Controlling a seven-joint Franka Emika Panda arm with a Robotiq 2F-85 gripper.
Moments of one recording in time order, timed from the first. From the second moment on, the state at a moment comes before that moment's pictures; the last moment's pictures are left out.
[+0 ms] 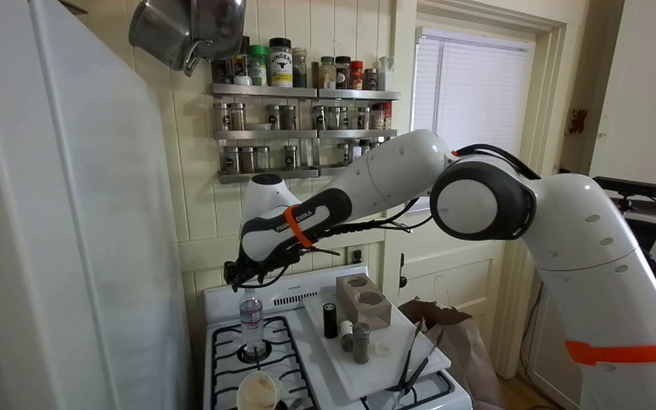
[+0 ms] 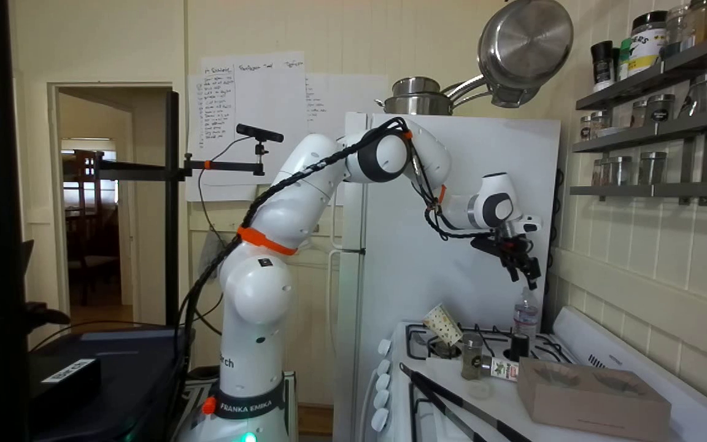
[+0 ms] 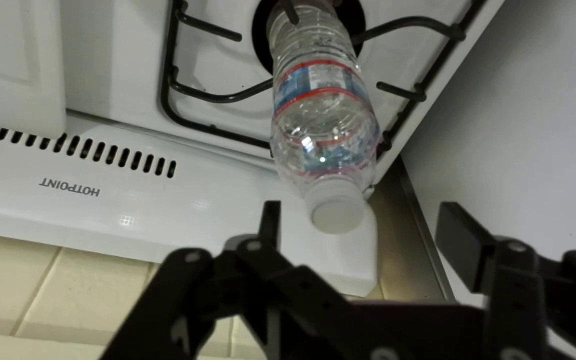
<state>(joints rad) 0.30 0.49 0.00 -1.57 -0.16 2.46 0.39</state>
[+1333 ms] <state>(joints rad) 0.29 0.52 -0.01 -1.57 -0.16 2.48 0.39</state>
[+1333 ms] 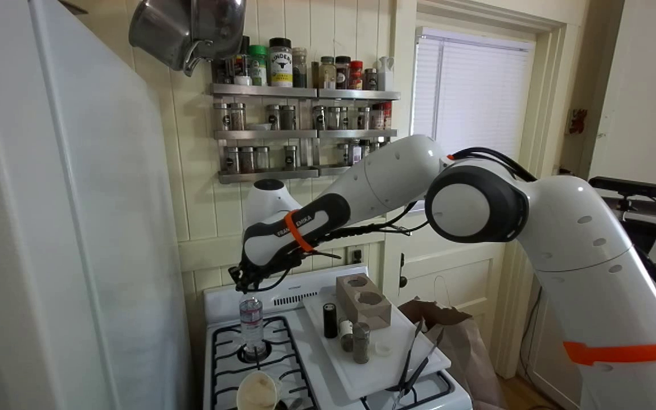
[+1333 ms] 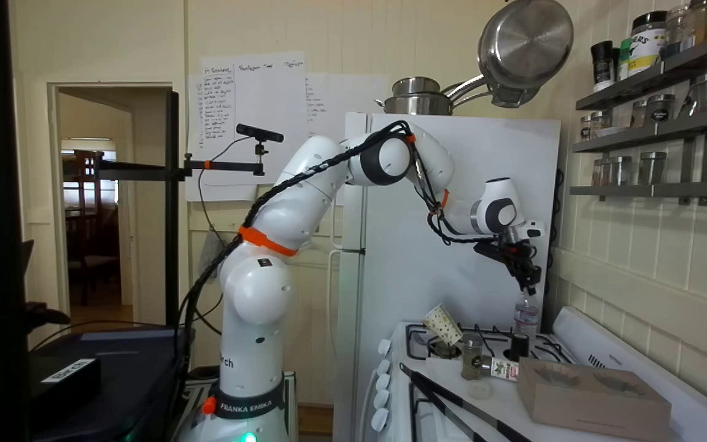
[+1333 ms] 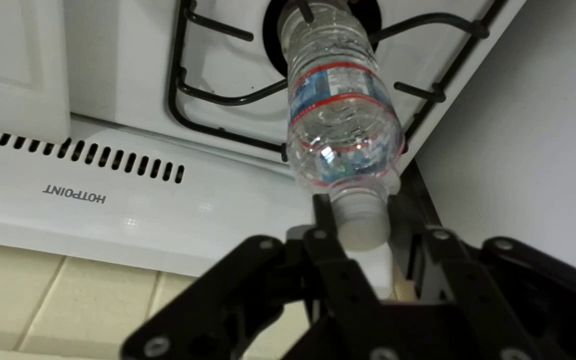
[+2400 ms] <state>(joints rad) 0.23 0.07 -0.03 -1.87 -0.18 2.59 0.40</state>
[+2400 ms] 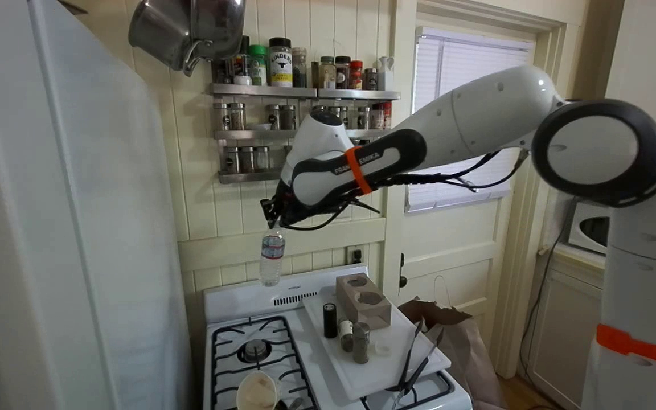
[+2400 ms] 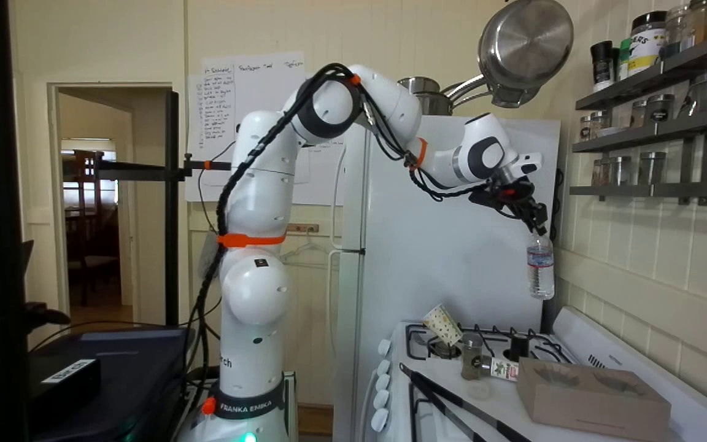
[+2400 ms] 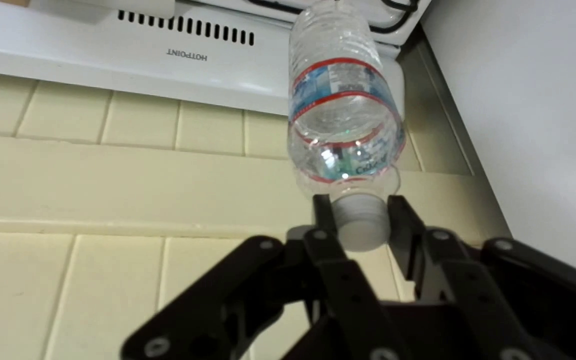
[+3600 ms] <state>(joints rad) -0.21 -0.66 0.17 -2.55 -0.19 2.42 0.89</state>
